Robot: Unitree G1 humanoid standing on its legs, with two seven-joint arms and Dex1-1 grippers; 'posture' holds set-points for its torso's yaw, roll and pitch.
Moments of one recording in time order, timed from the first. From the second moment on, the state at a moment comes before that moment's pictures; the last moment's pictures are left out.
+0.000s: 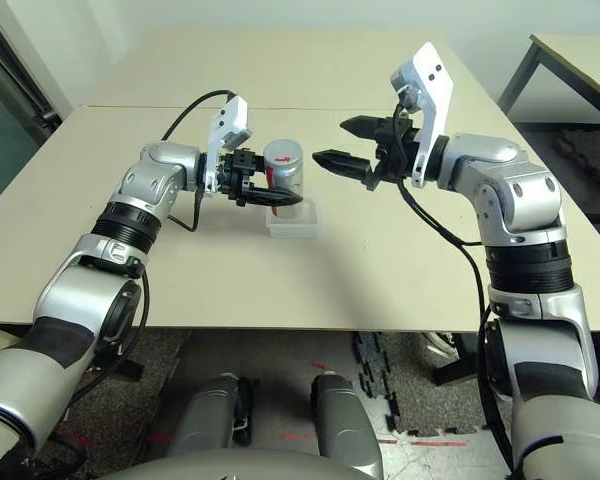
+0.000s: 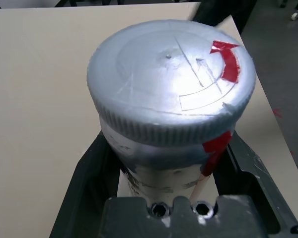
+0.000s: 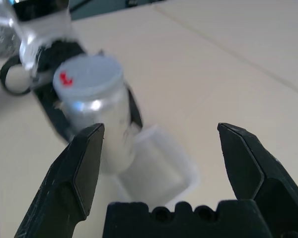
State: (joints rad) left arm -1.05 0.27 -0.16 0.77 -0.14 0.19 -1.34; right arm -0.72 -0.67 -0.02 0.02 0.50 0.74 0.96
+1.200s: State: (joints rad) left arm -1.09 0.25 -0.16 0.83 -0.13 0.16 -1.36; right arm -0.84 -0.51 0.07 0.07 0.48 0.70 0.97
